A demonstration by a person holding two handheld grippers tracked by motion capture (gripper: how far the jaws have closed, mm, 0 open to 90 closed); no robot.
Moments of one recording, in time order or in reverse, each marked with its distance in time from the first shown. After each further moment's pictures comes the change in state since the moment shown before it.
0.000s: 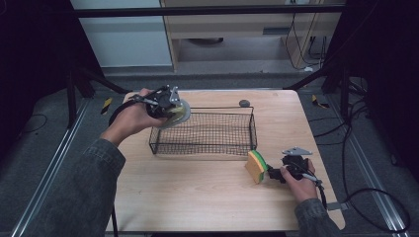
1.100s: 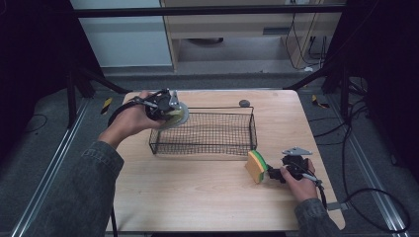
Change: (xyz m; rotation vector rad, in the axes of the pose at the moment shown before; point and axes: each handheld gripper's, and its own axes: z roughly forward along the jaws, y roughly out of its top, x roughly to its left) left arm -0.002 -0.007 0.010 0.030 -0.012 0.045; right arm 0.000 0.000 0.000 0.004 0.000 -0.003
